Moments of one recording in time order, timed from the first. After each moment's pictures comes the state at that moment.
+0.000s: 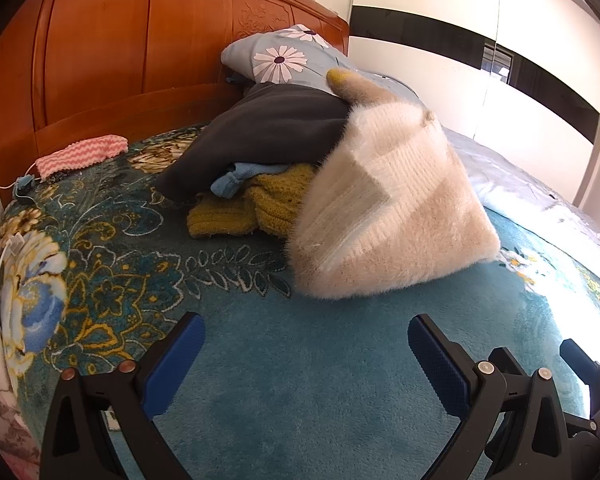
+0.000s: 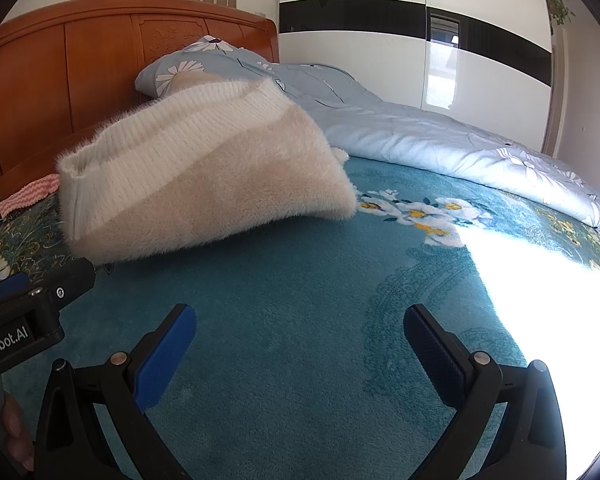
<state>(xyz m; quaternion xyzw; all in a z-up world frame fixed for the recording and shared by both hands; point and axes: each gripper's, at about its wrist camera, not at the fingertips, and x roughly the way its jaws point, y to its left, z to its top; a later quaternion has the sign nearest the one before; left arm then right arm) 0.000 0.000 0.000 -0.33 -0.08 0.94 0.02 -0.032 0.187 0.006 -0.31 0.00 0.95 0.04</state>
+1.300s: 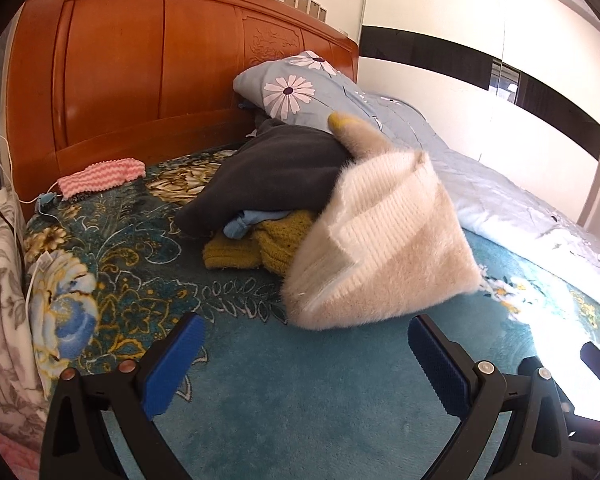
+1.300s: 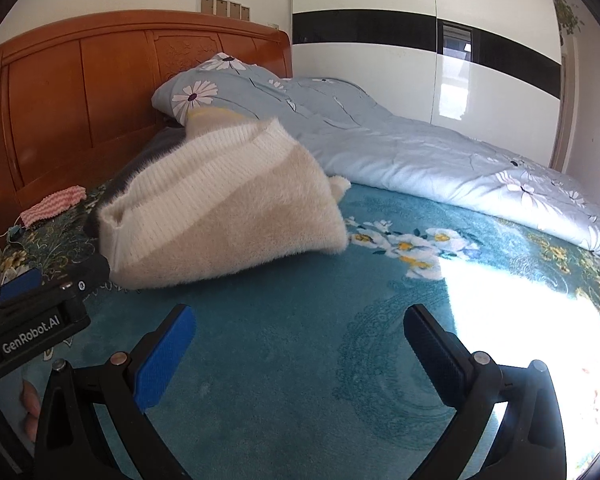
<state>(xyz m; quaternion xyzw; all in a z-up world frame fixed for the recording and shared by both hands) 0.014 0.011 0.044 -0.29 -0.08 0.95 -0.02 -0.005 0.201 0.075 -0.30 -0.01 0.95 0.01</state>
